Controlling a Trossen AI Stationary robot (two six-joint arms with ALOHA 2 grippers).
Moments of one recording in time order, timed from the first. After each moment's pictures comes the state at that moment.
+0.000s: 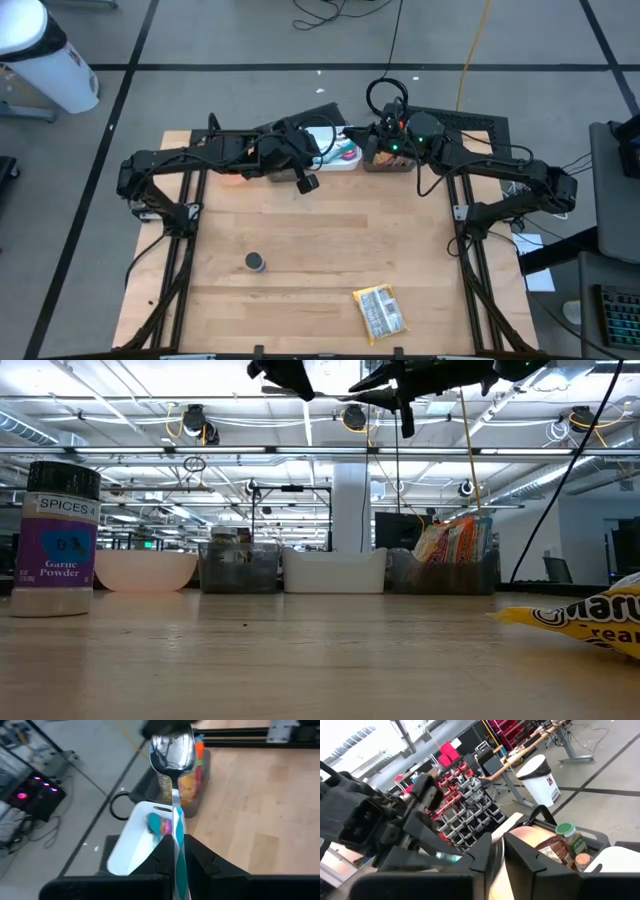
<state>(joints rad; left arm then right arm) 0.10 1.60 1.68 -0.75 -0.44 0.04 -0.40 1.26 0.98 0.31 -0.08 0.64</state>
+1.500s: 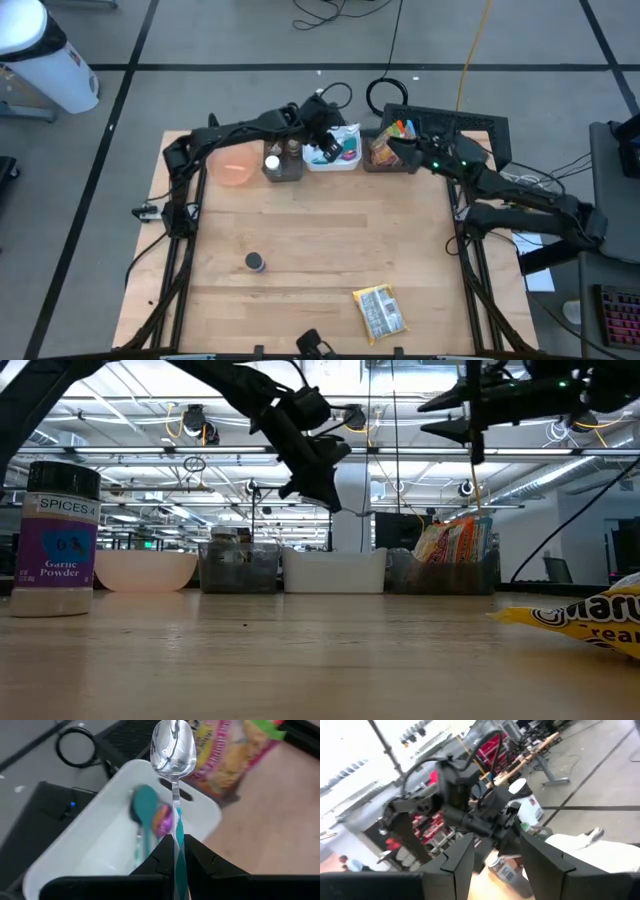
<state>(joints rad) 0.49 1.97 1.68 -0.49 0.05 -0.16 -0.53 0.80 0.49 0.42 -0.08 0.67</state>
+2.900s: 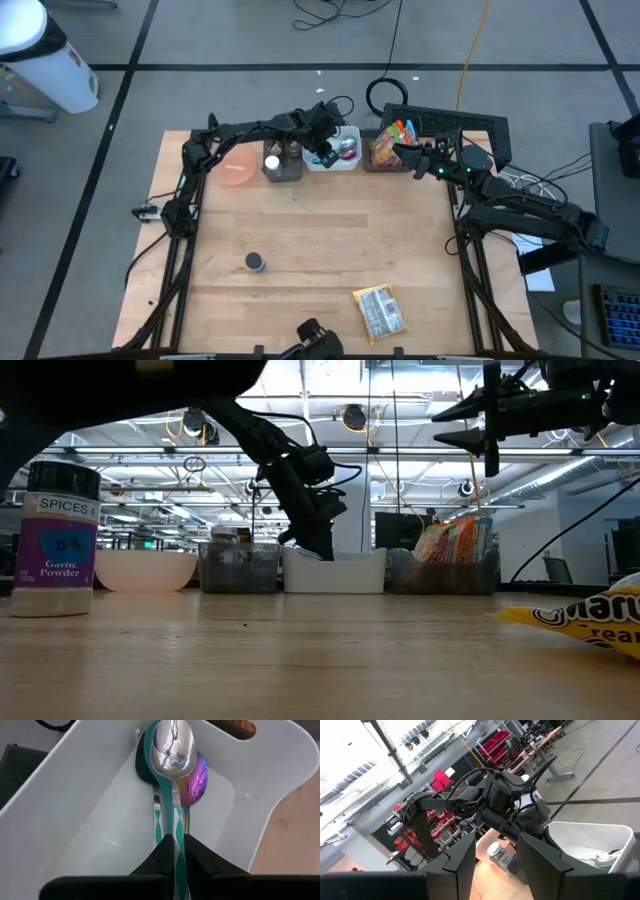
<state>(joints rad) 0.56 2.16 1.68 -0.49 0.16 -0.05 -0.56 0.69 0.38 0.42 -0.12 0.72</state>
